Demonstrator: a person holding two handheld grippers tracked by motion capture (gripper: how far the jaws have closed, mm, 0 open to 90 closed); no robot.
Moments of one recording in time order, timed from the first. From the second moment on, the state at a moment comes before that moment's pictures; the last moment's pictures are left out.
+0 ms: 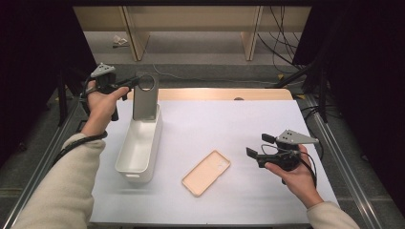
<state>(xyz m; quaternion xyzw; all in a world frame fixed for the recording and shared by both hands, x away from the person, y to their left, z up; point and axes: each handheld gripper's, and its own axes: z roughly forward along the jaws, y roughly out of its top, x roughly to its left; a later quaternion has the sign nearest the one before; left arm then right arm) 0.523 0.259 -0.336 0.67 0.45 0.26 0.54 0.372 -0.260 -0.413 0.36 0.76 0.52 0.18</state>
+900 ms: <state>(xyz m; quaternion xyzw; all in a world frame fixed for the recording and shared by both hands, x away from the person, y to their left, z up) 0.534 0.263 -0.359 0.67 0.47 0.25 0.52 0.372 -0.261 -0.413 0.36 0.76 0.52 0.18</state>
